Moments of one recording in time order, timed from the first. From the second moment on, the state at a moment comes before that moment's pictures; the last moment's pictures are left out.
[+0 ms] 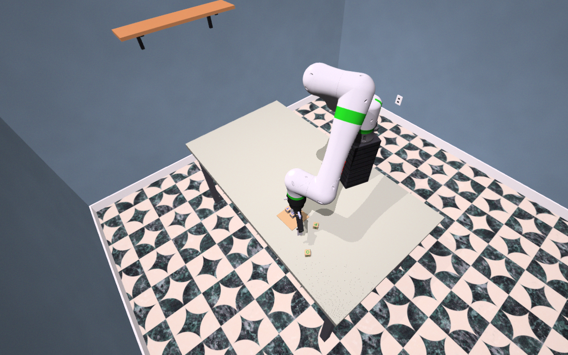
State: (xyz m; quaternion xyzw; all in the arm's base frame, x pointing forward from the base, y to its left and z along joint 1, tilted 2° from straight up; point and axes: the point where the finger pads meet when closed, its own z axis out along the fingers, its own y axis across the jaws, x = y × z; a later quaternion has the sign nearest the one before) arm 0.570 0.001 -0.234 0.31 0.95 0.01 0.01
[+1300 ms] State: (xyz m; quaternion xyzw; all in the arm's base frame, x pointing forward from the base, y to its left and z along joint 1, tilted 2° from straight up) arm 0.622 0.108 -0.232 -0.25 0.97 0.01 0.01
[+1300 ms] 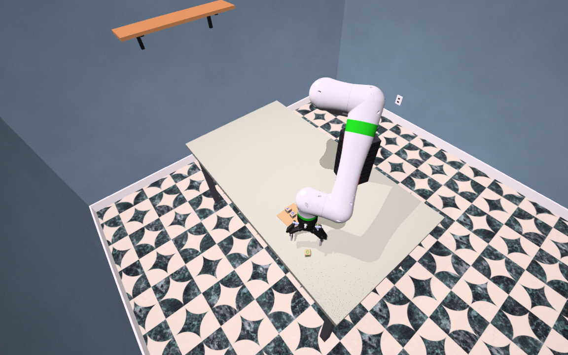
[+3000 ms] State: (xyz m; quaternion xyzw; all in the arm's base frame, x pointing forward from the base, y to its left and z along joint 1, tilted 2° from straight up) arm 0.629 0.131 -0.231 -0.36 0.93 0.01 0.01
